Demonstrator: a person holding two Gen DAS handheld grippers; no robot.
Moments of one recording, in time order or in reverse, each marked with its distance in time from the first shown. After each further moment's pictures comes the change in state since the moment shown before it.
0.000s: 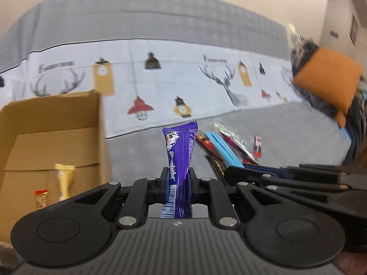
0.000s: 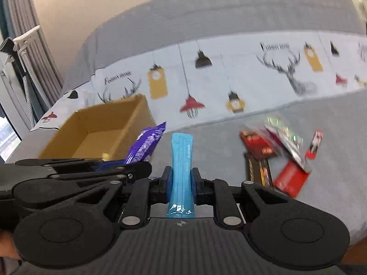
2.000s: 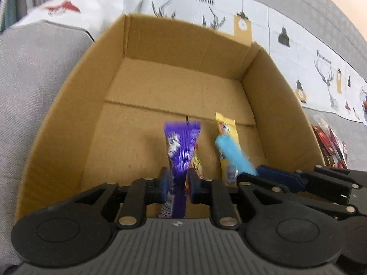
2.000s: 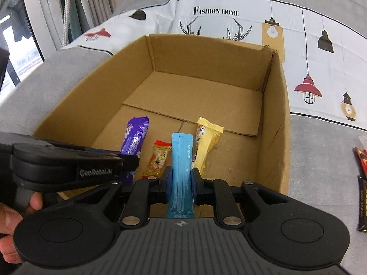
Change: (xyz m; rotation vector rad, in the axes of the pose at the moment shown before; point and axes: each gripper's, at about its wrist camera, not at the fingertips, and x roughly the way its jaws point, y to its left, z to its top) left arm 0.014 0.234 -0.036 -0.280 0.220 0.241; right arm 0.163 0.185 -0.021 -0.263 0.284 0.132
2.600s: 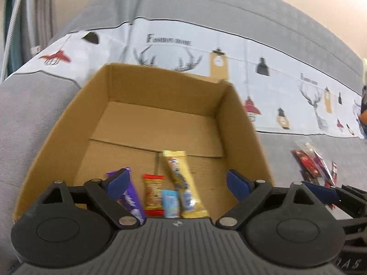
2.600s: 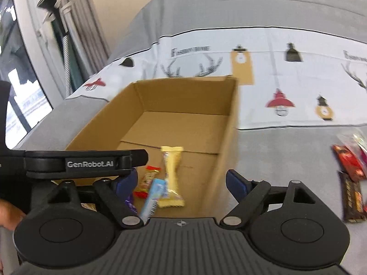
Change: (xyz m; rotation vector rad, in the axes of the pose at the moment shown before) left arm -0.043 -0.069 -0.002 0.035 -0.187 0.002; right arm -0.082 -0.068 -0.020 0.128 -0.192 0.015
